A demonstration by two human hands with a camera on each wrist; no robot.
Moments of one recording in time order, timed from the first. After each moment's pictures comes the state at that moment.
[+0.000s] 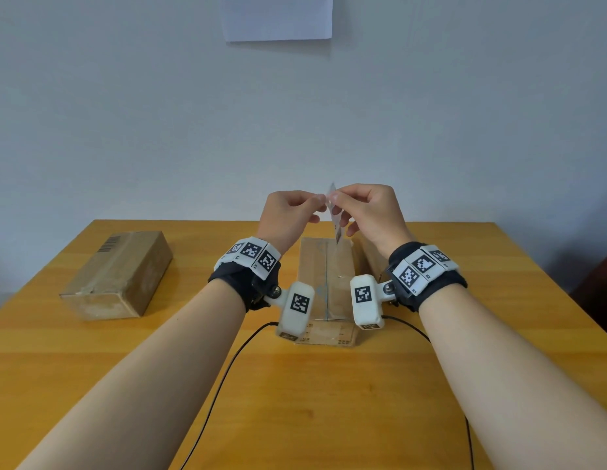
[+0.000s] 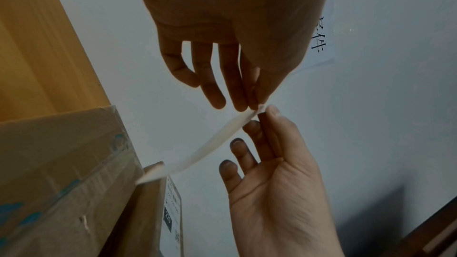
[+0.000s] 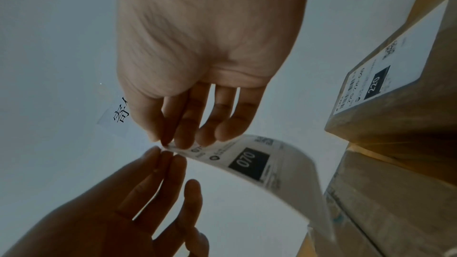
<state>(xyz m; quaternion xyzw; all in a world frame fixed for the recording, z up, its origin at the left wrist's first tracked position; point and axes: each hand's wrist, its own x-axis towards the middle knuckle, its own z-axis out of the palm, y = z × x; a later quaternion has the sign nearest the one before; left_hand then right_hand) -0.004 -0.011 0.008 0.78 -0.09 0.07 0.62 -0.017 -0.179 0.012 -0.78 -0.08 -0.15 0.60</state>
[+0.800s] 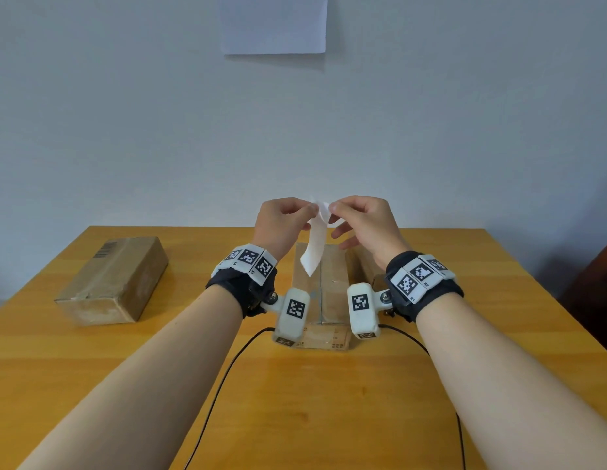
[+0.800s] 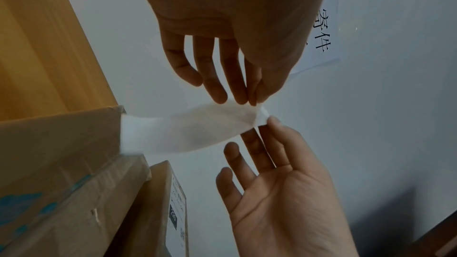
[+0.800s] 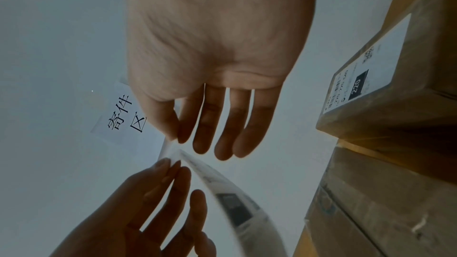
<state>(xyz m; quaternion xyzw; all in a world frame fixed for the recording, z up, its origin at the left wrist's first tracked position) -0.010 -0.011 0.006 0.77 -0.07 0.08 0.63 -0.030 -0.181 0.013 -0.77 -0.02 -0.10 0.63</state>
